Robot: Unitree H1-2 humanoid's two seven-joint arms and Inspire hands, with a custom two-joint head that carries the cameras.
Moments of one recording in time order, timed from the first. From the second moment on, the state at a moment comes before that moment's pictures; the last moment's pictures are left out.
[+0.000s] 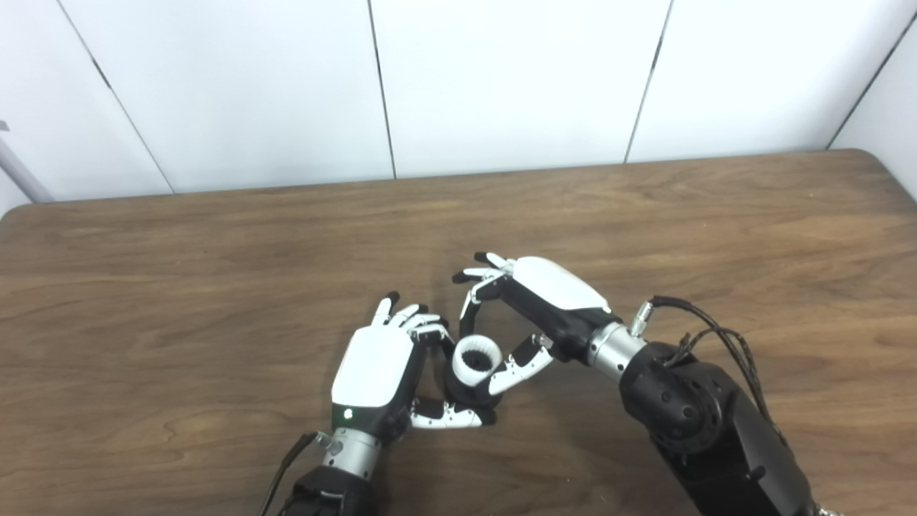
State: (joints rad) left arm -0.01 0.12 -0.44 -0.11 1.03 0.08 0.09; right arm -0.26 -0.26 0.40 -0.41 -0.72 0.34 0.52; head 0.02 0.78
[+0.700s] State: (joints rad) left arm -0.01 0.12 -0.44 -0.11 1.03 0.08 0.10; right arm -0.26 -0.26 0.40 -0.38 -0.71 0.34 0.51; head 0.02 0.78
